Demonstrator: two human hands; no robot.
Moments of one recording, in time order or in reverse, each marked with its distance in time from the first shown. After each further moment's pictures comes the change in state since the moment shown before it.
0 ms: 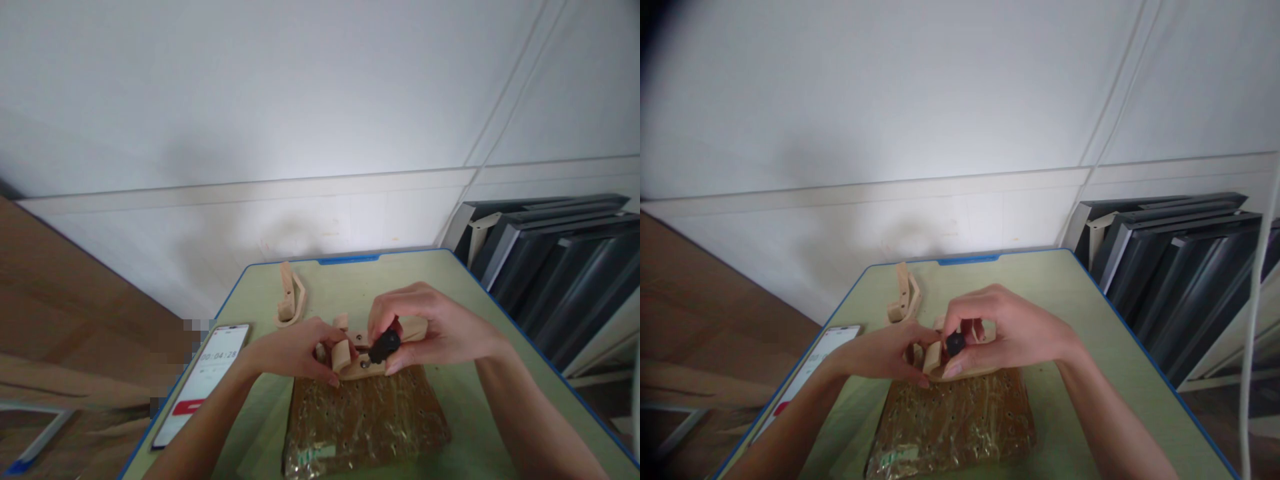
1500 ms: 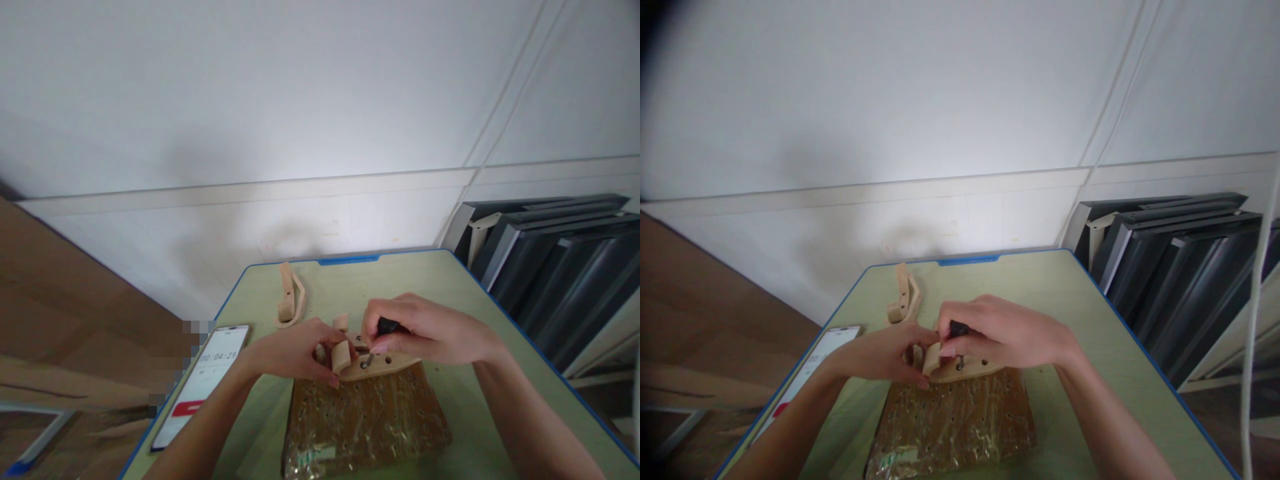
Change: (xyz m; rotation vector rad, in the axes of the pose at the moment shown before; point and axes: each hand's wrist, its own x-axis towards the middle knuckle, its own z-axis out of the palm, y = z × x) left_hand 0.001 -0.004 0.001 -0.009 -0.020 -0.002; right_hand 0.006 -0.006 -0.001 -0.104 -0.112 0.081
